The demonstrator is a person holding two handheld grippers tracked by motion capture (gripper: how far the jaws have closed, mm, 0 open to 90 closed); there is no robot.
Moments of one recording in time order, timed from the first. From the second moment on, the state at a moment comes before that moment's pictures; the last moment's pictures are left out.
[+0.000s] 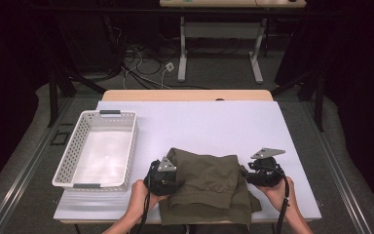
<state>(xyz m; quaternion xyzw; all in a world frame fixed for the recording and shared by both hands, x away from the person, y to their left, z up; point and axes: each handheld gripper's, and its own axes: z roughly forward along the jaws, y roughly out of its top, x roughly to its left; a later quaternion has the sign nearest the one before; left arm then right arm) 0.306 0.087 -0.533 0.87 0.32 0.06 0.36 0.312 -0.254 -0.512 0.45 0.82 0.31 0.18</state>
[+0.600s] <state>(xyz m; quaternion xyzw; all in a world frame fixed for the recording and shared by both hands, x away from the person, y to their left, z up) 0.309 0.095 -0.530 0.87 0.32 0.03 0.38 0.363 -0.232 -0.522 0.41 0.84 0.31 0.20</state>
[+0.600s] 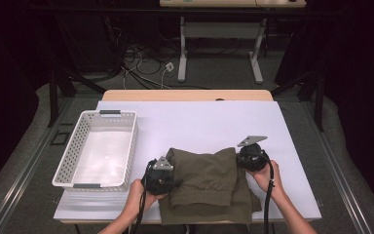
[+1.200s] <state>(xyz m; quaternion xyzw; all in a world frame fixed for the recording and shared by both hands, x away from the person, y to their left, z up) 0.309 0.092 -0.534 0.87 0.33 0.01 0.38 0.364 -0.240 -0.507 0.46 0.80 0.29 0.25</state>
